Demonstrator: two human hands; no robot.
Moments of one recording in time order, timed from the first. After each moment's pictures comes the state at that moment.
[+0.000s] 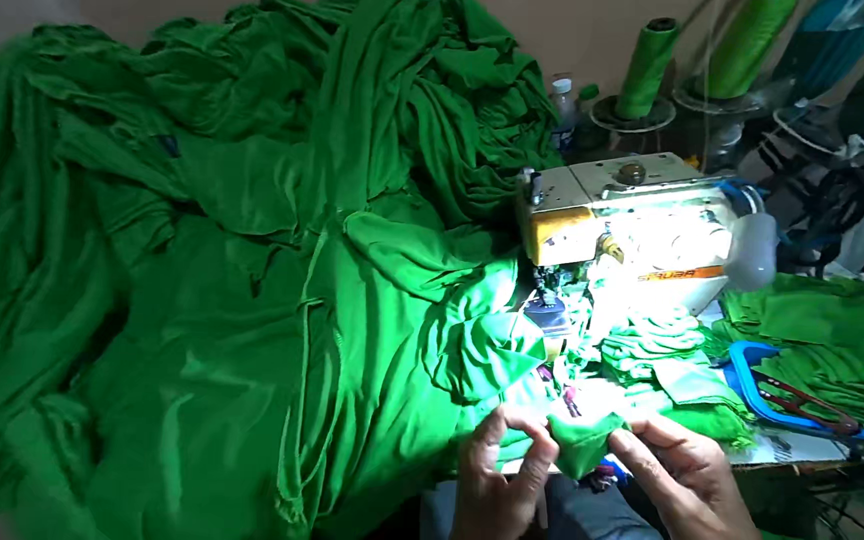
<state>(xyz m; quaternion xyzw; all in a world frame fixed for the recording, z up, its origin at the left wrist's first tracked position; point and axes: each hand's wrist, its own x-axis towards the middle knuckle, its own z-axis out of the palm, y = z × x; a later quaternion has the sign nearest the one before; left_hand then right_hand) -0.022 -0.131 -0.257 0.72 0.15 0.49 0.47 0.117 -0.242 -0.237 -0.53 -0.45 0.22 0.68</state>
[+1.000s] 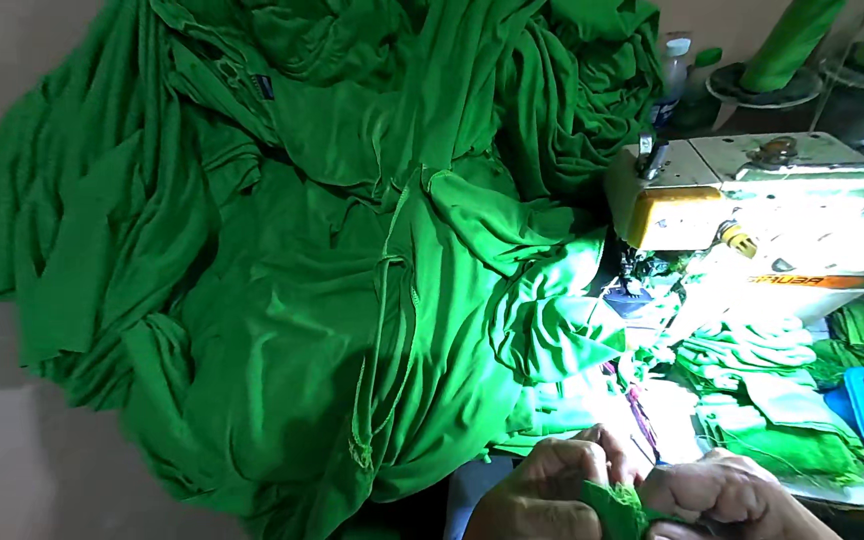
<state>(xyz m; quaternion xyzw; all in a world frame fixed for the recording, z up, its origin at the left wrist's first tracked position) -0.048 -0.123 -0.275 0.47 -0.19 0.30 0.81 0.119 -0.218 -0.198 -0.34 -0.68 0.43 0.49</state>
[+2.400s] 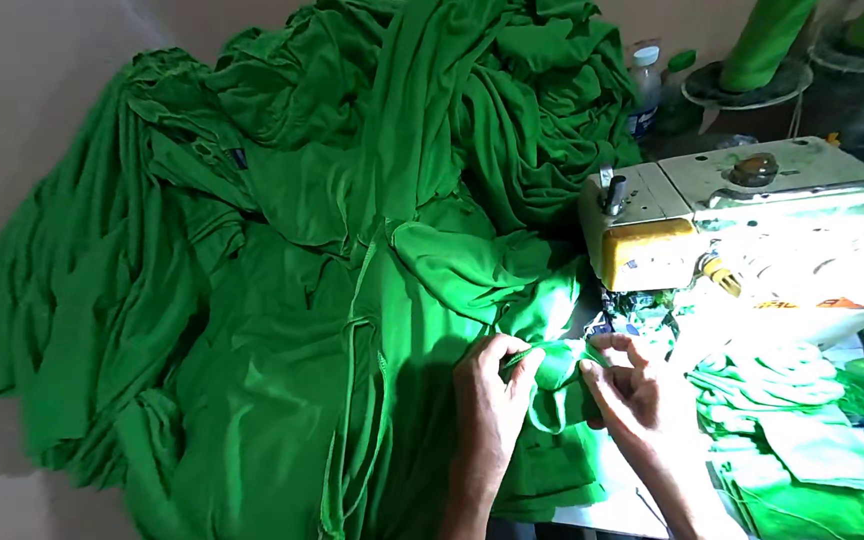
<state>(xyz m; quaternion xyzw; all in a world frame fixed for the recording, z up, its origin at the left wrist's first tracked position) 0.000 -0.035 -0.228 0.79 0.35 0.45 0.20 0.116 -0.125 -0.229 -0.64 -0.40 0.18 0.63</state>
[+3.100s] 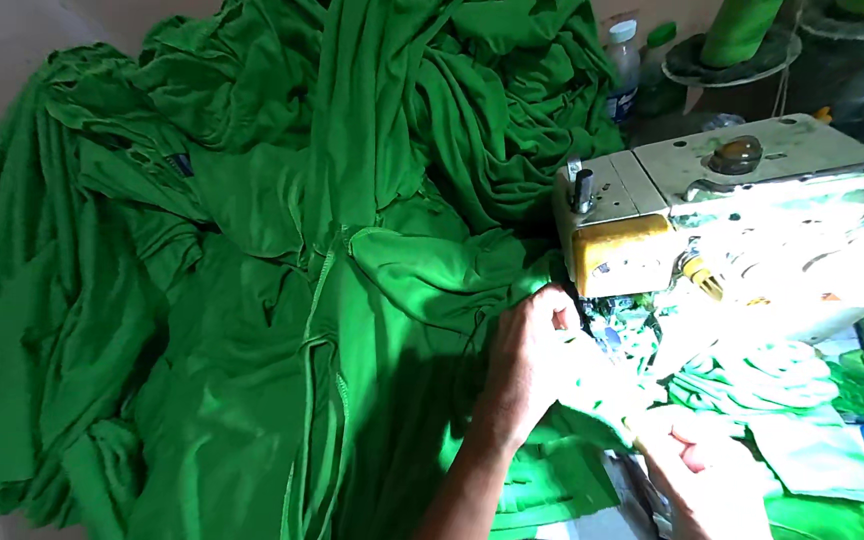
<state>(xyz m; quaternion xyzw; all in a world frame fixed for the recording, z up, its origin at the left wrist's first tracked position) 0.065 -0.026 -0.183 0.84 0.36 0.24 0.32 0.135 -0.177 -0.261 -0.57 -0.31 0.26 0.71</state>
